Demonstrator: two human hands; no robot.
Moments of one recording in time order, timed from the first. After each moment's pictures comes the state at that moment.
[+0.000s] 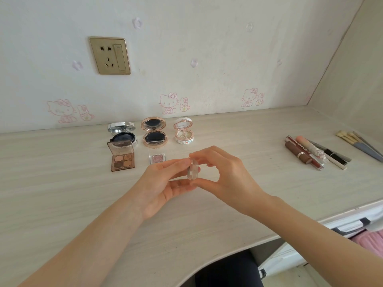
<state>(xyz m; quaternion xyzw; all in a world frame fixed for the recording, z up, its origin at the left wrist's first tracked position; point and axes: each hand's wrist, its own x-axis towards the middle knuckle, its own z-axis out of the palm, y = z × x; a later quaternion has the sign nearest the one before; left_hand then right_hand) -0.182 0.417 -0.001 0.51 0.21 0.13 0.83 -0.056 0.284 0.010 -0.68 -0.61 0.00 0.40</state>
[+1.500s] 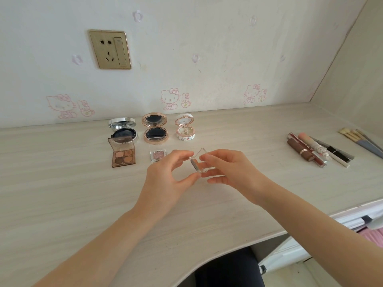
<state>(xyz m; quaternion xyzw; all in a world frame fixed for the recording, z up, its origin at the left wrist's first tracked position) -0.180 0.401 -0.019 0.81 0.18 0.37 0.42 -0.039 0.290 0.009 -0.67 -0.32 0.37 0.56</state>
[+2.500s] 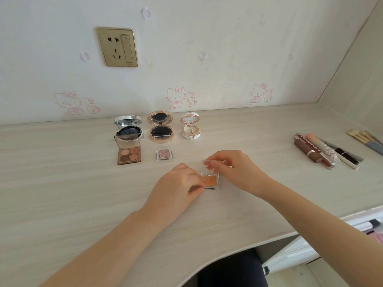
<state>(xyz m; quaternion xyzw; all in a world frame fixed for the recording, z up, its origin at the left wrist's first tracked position) -0.183 0.405 -0.034 0.93 0.07 0.29 0.21 -0.027 0.299 0.000 -0.78 -0.47 0.19 0.37</state>
